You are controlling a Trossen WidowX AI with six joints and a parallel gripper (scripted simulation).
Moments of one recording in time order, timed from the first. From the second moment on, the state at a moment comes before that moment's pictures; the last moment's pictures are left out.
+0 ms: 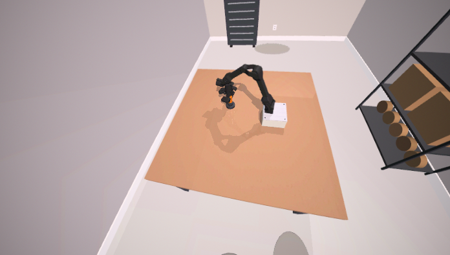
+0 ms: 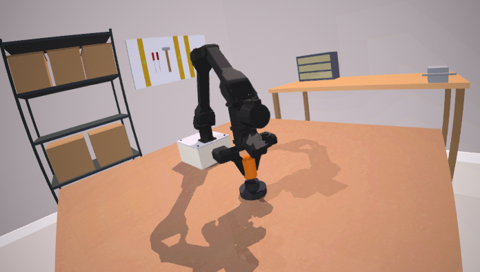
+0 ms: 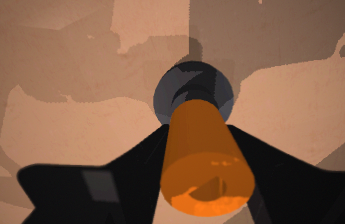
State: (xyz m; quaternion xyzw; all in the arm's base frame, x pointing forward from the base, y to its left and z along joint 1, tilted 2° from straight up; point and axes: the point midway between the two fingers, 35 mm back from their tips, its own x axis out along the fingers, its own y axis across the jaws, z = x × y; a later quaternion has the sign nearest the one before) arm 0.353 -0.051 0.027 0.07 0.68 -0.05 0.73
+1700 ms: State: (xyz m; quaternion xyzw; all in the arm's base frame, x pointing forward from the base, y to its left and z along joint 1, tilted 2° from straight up) arm 0.353 -0.051 0.027 0.14 0.67 -0.12 0.71
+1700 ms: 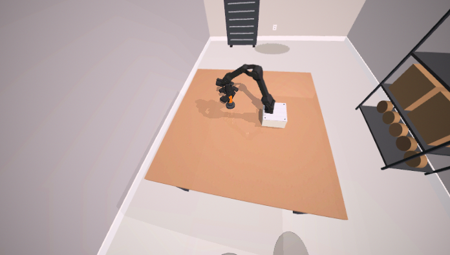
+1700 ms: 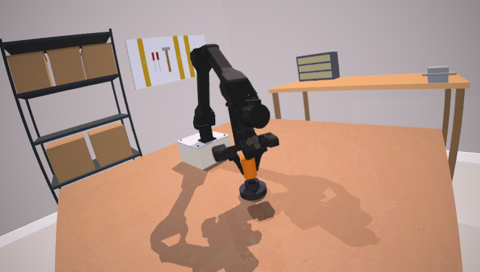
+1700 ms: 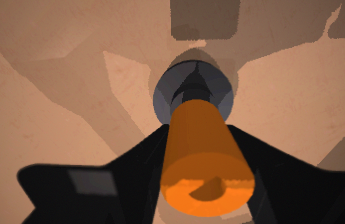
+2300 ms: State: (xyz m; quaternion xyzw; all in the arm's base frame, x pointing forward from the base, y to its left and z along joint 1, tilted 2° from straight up) arm 0.352 -0.051 0.031 0.22 0.66 -0.19 0.69
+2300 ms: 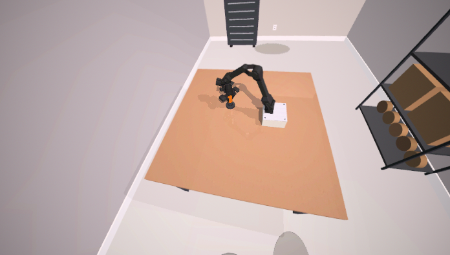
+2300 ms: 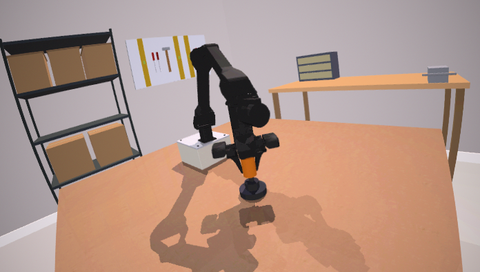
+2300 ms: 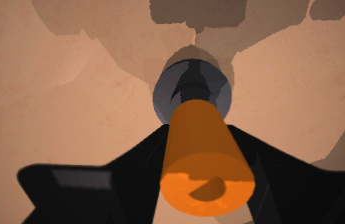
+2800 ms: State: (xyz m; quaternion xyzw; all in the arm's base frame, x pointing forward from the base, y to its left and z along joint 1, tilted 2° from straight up) arm 0.355 -0.051 0.029 0.22 0.66 -0.19 0.70
